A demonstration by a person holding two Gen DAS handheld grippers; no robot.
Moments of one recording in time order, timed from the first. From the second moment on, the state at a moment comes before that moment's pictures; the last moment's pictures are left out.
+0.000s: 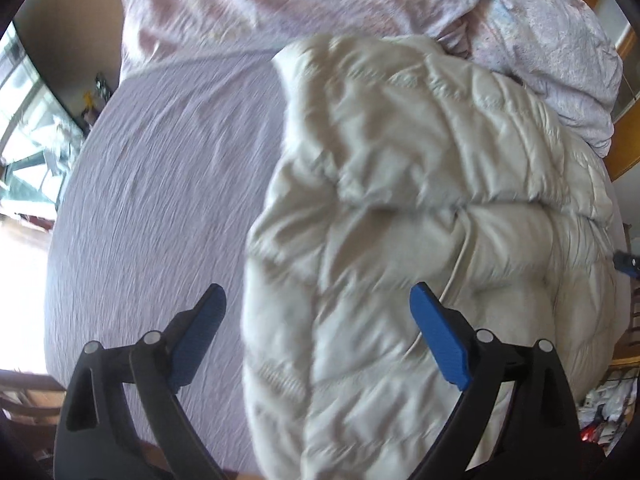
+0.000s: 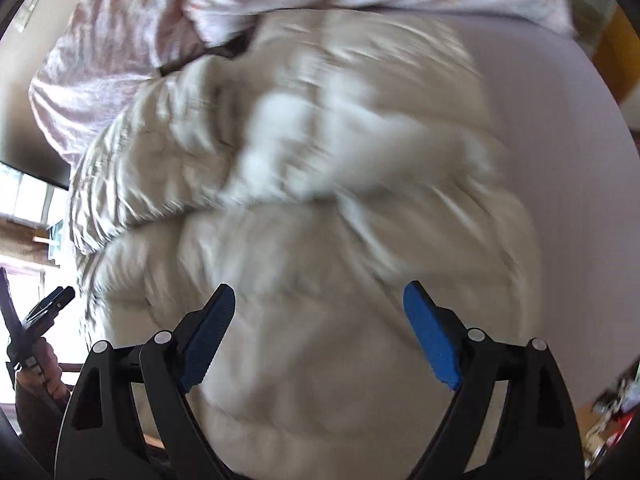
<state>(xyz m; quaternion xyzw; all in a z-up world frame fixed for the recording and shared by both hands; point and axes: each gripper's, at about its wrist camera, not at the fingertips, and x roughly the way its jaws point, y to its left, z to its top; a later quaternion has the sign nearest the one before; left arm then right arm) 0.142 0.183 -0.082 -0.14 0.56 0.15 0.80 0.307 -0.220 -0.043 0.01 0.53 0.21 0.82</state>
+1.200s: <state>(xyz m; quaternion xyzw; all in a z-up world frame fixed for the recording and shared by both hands) 0.041 0.150 -0.128 -0.22 0.57 0.09 0.78 0.262 -0.350 -0.136 0.18 0.60 0.24 0.74</state>
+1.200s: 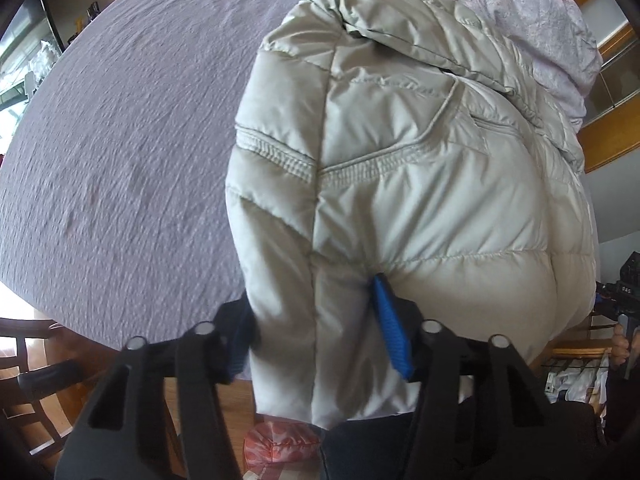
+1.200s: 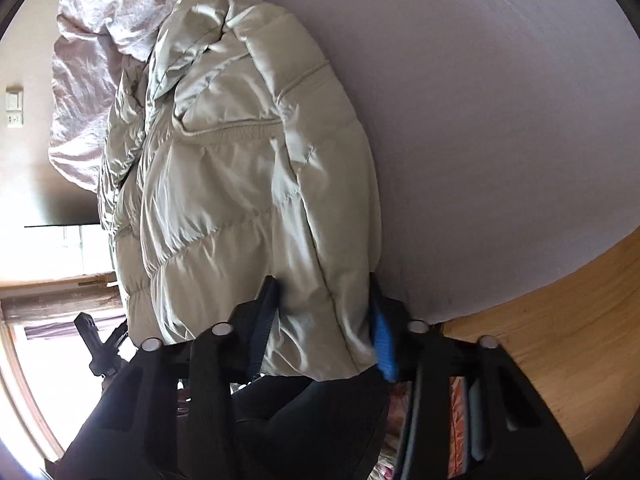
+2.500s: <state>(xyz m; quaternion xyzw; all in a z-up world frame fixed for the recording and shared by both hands) 0.201 0.191 0.021 -0.13 0.46 0.17 0.86 0.393 -0.240 0.046 0.08 0.44 0.24 0.86</state>
